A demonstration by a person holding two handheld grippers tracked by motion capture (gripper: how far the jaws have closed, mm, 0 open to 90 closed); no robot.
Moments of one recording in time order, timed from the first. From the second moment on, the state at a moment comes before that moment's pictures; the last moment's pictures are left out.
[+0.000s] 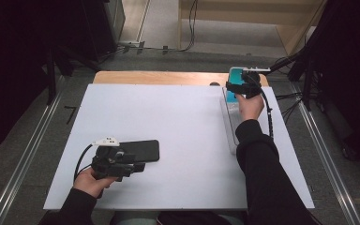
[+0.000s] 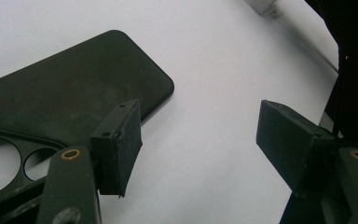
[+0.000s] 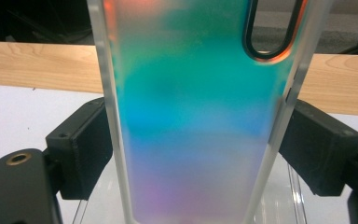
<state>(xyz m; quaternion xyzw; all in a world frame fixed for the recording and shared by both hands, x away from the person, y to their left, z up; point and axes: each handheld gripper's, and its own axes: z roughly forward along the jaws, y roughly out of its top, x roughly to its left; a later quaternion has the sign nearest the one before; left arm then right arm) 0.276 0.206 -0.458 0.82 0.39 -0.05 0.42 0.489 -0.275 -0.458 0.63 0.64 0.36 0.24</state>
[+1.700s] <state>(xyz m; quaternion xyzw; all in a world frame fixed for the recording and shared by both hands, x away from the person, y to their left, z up) 0.280 0.204 -0.458 0.82 0.39 -0.06 0.41 0.460 -0.267 -0.414 0.61 0.68 0.37 0.18</state>
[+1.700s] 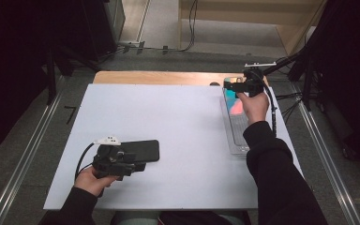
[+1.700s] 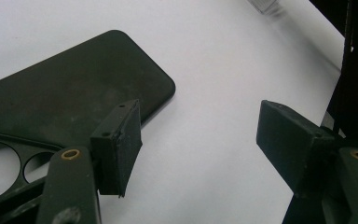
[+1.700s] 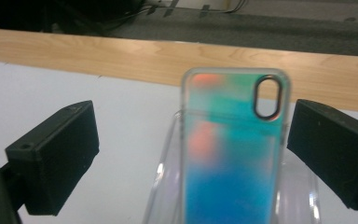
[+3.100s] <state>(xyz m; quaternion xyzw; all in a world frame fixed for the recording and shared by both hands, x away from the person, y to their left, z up) 0.283 0.204 -0.455 0.82 0.39 -0.06 0.41 0.346 -0.218 -0.411 0.45 0.78 0.43 0.05</state>
